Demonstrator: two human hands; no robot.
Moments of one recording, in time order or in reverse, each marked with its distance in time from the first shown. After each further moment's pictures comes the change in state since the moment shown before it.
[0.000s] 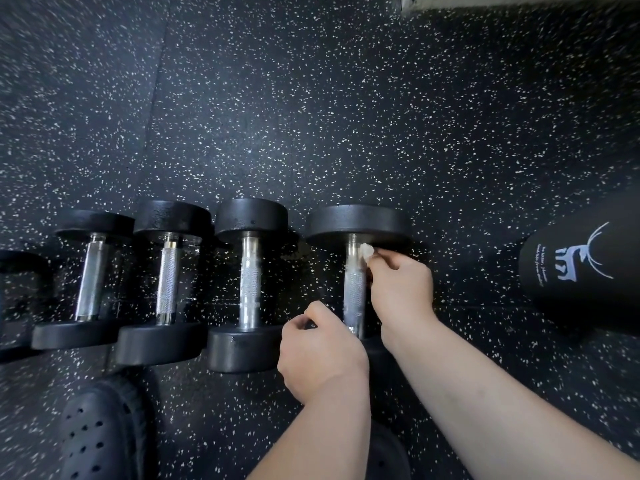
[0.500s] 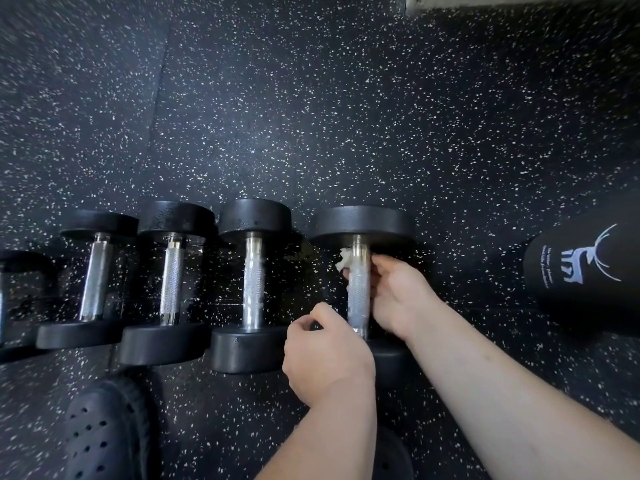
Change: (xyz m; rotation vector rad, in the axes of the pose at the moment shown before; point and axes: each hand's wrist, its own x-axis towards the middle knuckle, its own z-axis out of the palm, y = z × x) left_hand 0.000 -0.002 0.000 0.011 -0.005 0.026; right_hand 0.029 0.003 0.004 0.456 -0.316 0.493
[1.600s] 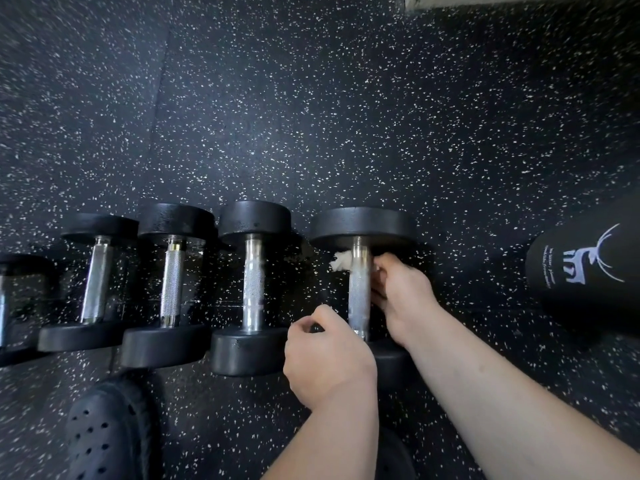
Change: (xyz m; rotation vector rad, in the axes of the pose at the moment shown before) left_hand 0.000 -0.002 0.004 0.003 0.002 0.004; right_hand -0.013 0.002 -0.003 -0.097 0.079 -0.196
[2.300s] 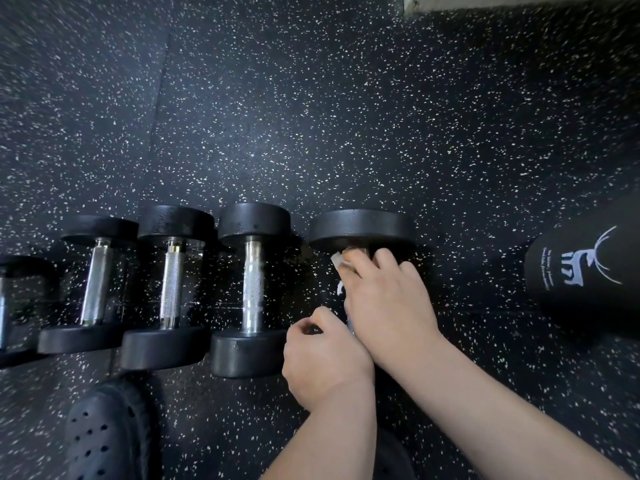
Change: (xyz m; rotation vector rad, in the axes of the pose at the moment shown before) left_hand 0.001 0.003 -0.003 -0.004 -0.004 0.001; right_hand -0.040 0.005 -0.003 -1.831 0.133 -1.221
